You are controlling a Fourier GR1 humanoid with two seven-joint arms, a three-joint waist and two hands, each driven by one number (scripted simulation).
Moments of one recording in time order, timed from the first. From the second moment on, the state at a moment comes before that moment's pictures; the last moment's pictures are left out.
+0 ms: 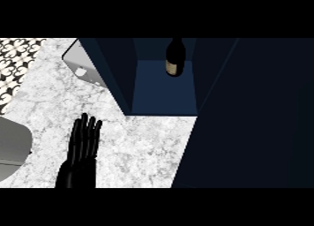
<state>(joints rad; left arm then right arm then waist) 0.10 0.33 -0.63 -1.84 0.47 0.60 -0.49 0.33 -0.25 0.50 -2.52 -0.12 0.35 0.42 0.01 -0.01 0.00</state>
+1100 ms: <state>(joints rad) 0.40 0.61 -0.31 -2.06 0.70 0.31 -0.54 -0.08 -0.04 0.78 -2.37 -0.03 0.06 0.67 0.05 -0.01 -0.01</state>
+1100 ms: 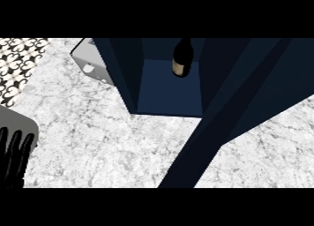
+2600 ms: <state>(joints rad) 0.45 0.78 0.07 -1.99 0.98 -0.04 -0.48 -1.26 0.00 0.56 -1.27 -0.81 -0.08 0.56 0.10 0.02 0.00</state>
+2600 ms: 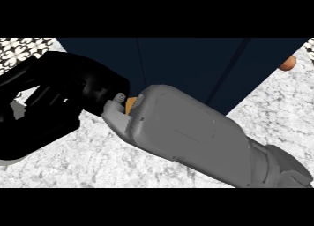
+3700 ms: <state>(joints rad) 0.46 0.78 0.15 -2.04 1.04 -0.07 -0.40 -1.31 0.00 0.46 -0.84 -0.76 0.16 0.15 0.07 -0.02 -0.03</state>
